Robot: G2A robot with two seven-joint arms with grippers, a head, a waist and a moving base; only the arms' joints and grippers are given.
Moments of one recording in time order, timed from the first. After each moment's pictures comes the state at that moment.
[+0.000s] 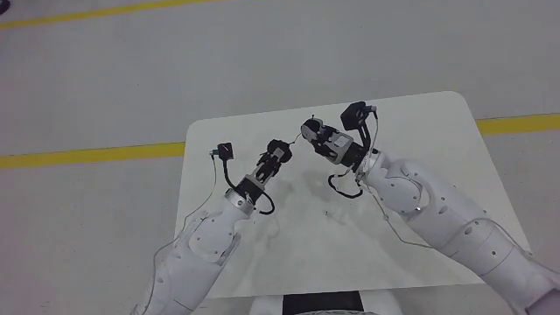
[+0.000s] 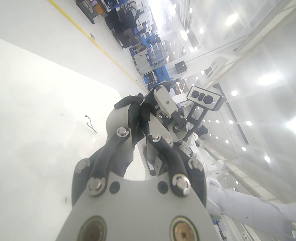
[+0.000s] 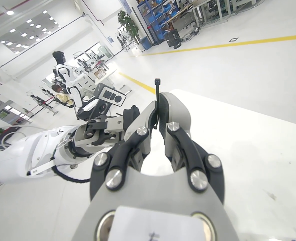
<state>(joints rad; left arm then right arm) 1.51 -1.09 -1.09 -1.72 0.01 -0.34 -0.06 -1.12 -1.08 0.79 -1.58 -0.51 -0.31 0.01</state>
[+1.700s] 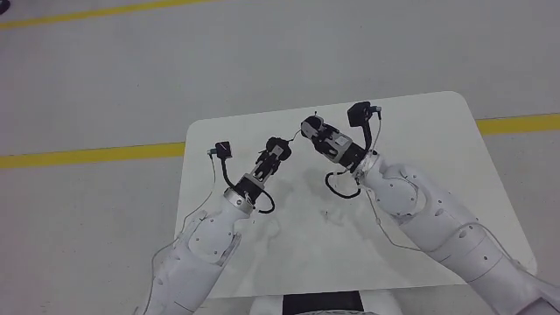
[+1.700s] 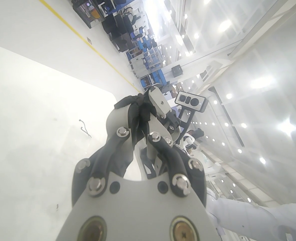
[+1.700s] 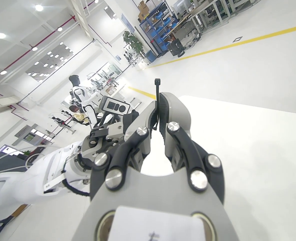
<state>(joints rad) 1.53 -1.11 -1.11 -1.74 0.02 -0.34 -0.07 -1.19 -1.16 0.88 -1.57 -0.45 -0.34 0.03</state>
